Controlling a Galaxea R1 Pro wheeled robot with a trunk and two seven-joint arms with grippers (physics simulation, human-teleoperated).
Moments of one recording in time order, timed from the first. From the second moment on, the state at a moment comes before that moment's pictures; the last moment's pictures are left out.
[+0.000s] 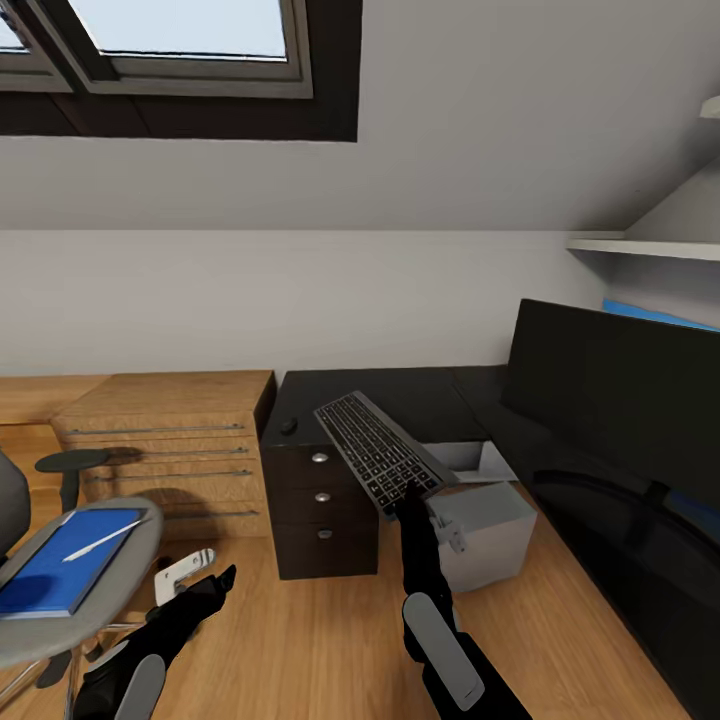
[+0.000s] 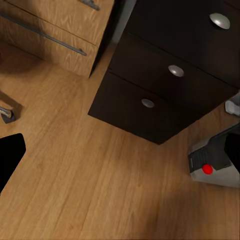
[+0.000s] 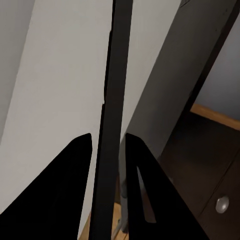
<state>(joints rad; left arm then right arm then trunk) -0.05 0.00 0.07 -1.57 0.50 0.51 0.28 -0.36 0.17 0.39 -1.07 -1.19 -0.54 -0.02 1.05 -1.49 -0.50</state>
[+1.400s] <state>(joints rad) -0.05 -0.01 0.01 -1.56 0.50 0.52 0.28 -0.36 0.17 0.31 -0.99 -1.31 -0.53 -0.01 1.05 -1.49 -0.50</state>
